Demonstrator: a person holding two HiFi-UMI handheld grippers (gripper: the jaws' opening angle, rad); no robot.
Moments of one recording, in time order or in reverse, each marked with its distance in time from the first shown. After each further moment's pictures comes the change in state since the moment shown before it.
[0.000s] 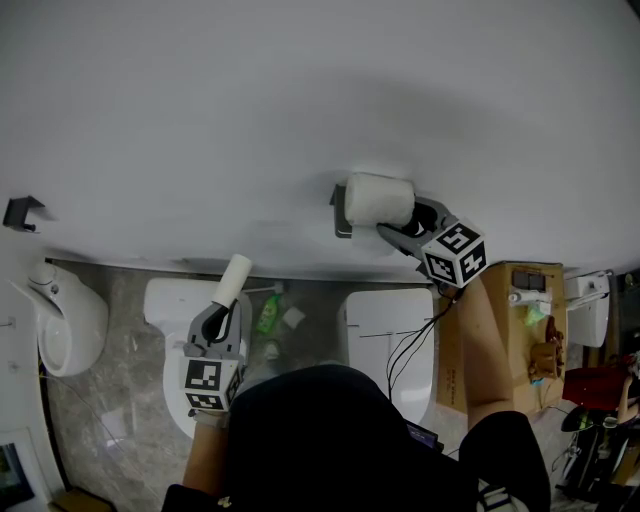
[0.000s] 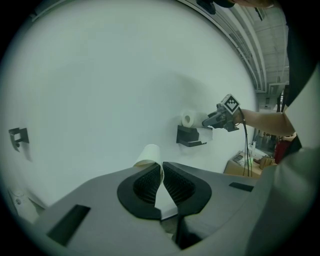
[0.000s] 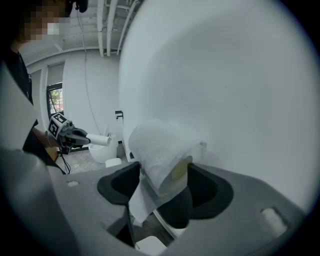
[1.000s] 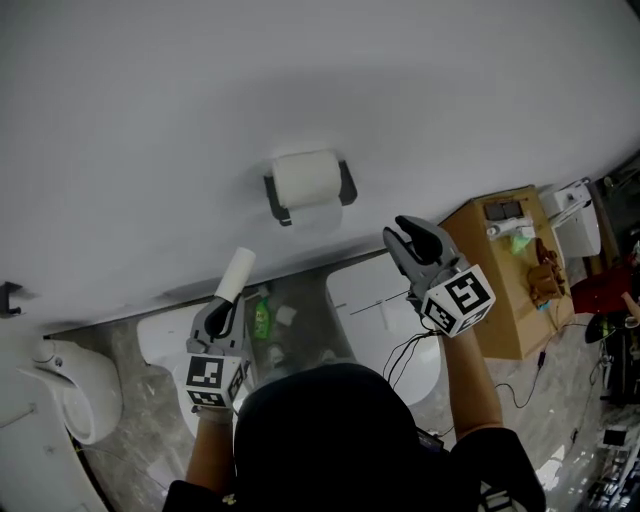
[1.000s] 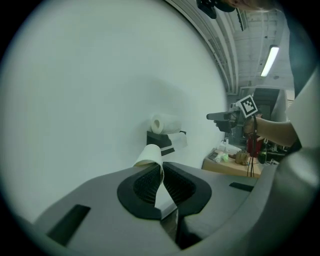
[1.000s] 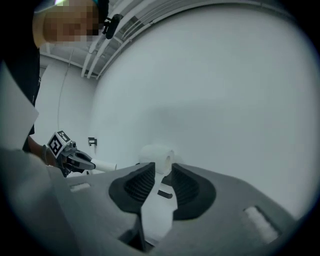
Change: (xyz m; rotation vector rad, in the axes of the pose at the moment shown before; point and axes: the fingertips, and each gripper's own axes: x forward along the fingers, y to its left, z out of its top) left arm 0.035 -0.075 0.029 0.148 -0.036 -0.317; right arm -0.156 0.048 -0.014 0.147 -0.371 -0.413
